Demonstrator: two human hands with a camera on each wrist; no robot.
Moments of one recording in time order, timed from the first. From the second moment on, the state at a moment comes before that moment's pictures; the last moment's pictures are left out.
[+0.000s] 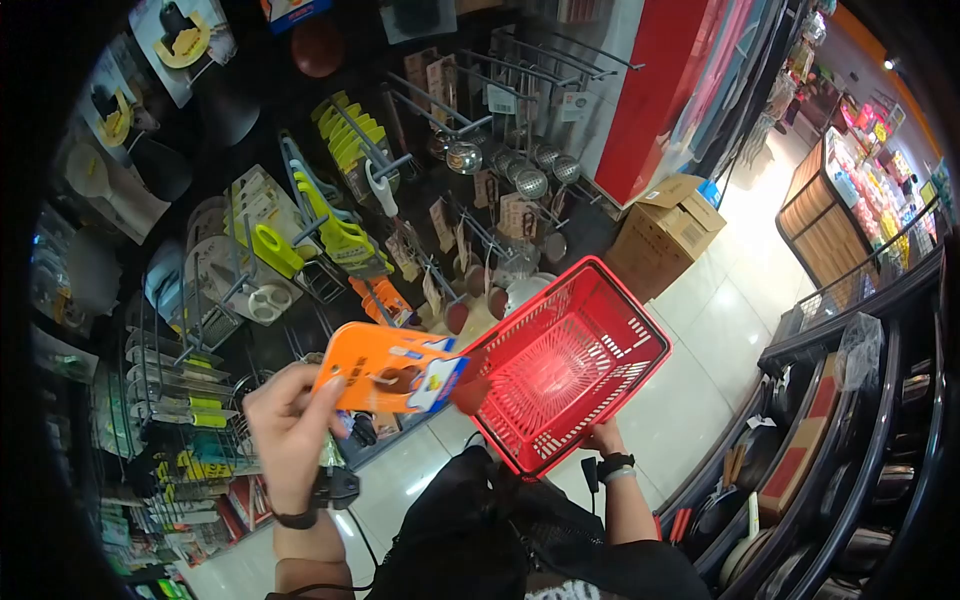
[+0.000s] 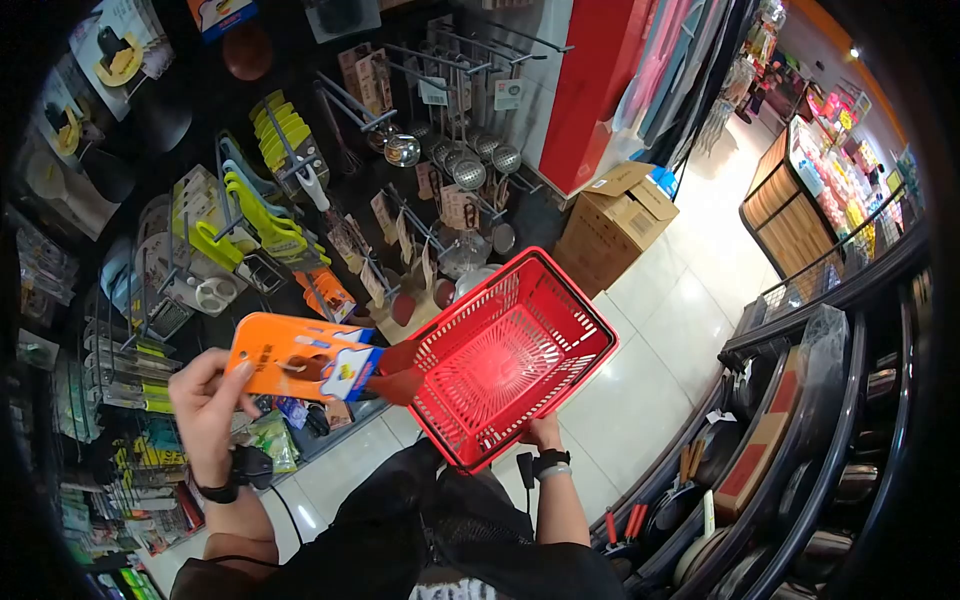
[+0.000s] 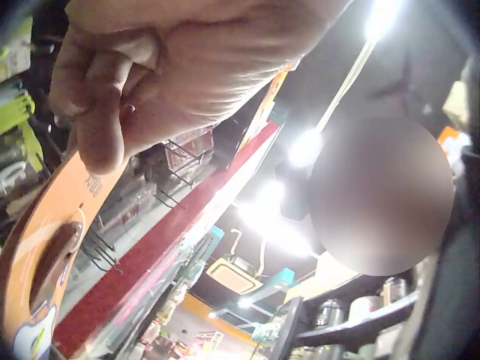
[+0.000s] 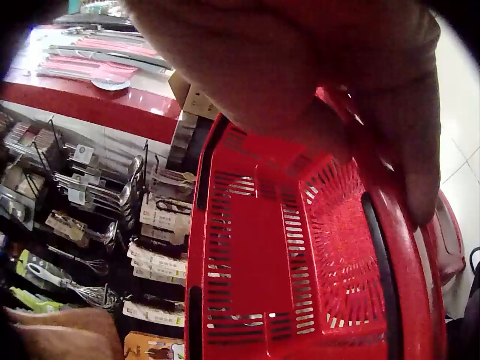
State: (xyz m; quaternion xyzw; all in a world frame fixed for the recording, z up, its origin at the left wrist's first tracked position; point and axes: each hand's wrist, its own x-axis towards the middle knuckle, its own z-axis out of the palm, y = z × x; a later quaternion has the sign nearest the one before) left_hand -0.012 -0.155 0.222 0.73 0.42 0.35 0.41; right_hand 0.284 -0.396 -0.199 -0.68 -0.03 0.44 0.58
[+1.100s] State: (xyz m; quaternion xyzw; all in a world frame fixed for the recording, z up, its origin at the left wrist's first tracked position) left_hand -0.003 -0.046 -0.040 0.83 0.48 0.25 0.14; right_hand 0.291 -0.403 -0.221 -0.66 -0.02 0.46 0.60
